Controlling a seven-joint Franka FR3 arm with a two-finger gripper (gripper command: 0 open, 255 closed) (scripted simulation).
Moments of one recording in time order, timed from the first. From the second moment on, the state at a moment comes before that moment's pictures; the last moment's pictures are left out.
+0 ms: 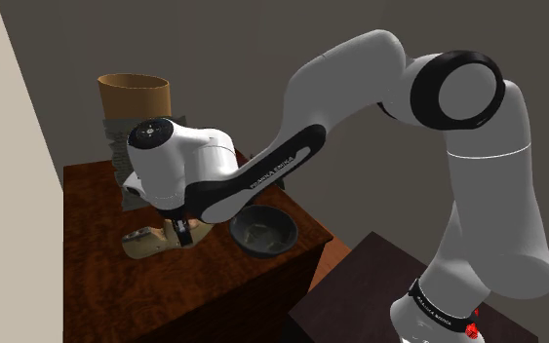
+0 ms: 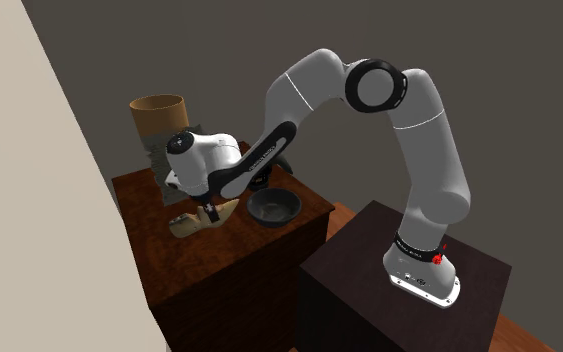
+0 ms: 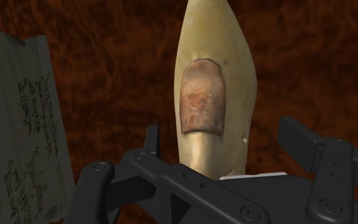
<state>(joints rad) 0.39 0.54 0.36 -1.75 -0.69 2.19 -0.21</state>
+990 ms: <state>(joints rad) 0.39 0.57 0.35 -1.75 -0.71 2.22 -0.20</state>
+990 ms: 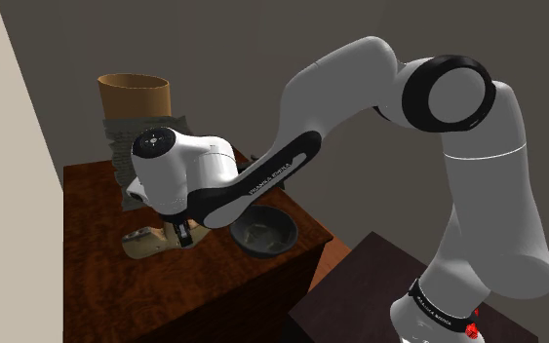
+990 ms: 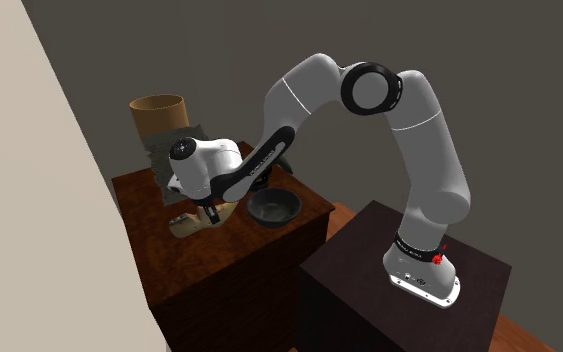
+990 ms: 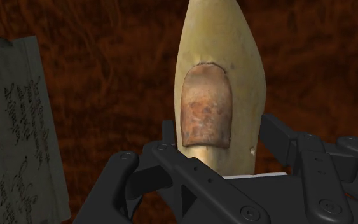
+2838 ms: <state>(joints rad) 0.36 0.42 0.40 -1.68 -0.60 2.04 -0.33</state>
